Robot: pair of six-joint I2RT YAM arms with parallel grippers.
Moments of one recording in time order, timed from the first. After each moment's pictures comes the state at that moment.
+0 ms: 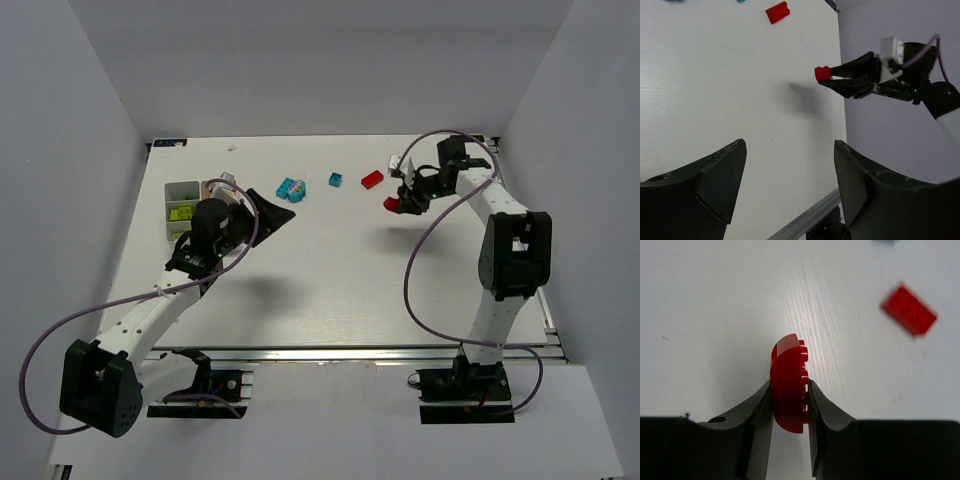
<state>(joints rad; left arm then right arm) -0.36 1.09 0.74 0.03 0.23 -0.93 0.08 1.98 1.54 -0.72 -0.73 -1.14</state>
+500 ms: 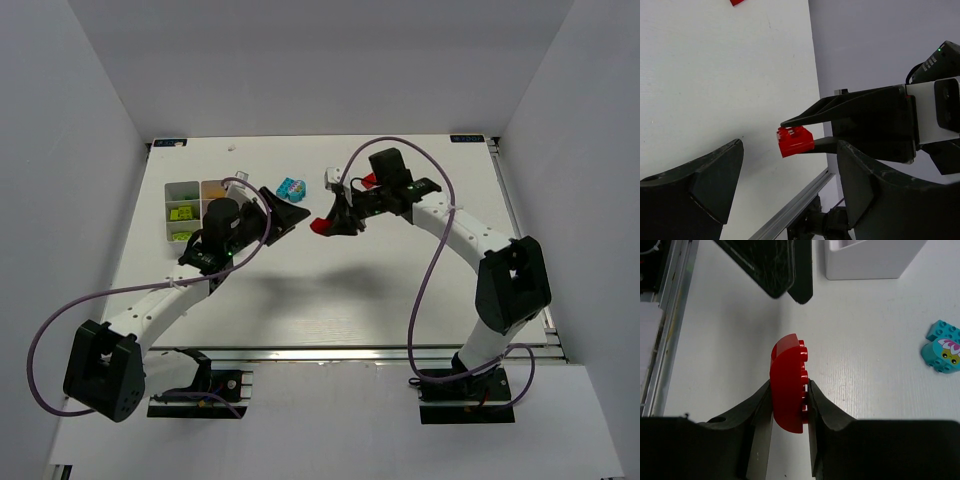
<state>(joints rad) -0.43 1.19 0.73 0.22 0.30 -1.02 0.52 1.70 1.38 -0.46 -0.97 -0.72</state>
